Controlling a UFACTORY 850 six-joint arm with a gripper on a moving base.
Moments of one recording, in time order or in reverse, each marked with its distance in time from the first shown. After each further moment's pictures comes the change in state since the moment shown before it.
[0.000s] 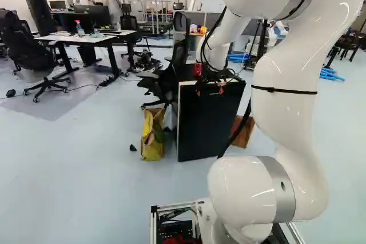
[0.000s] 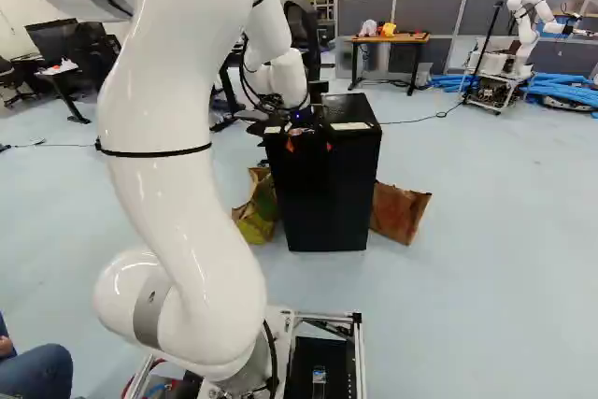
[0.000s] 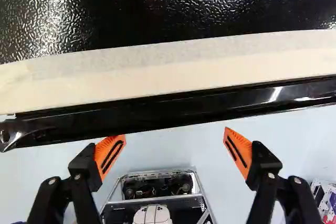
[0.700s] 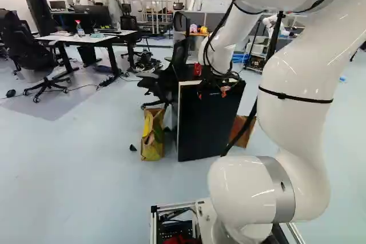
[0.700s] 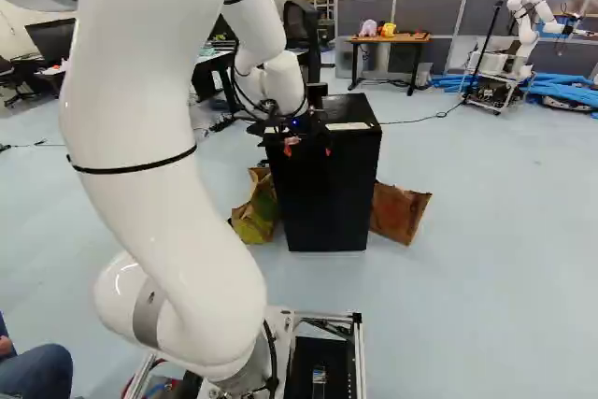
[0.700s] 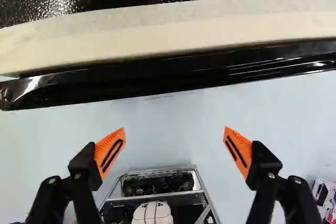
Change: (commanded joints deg) arm -0.6 7.8 9.8 0.0 5.6 0.0
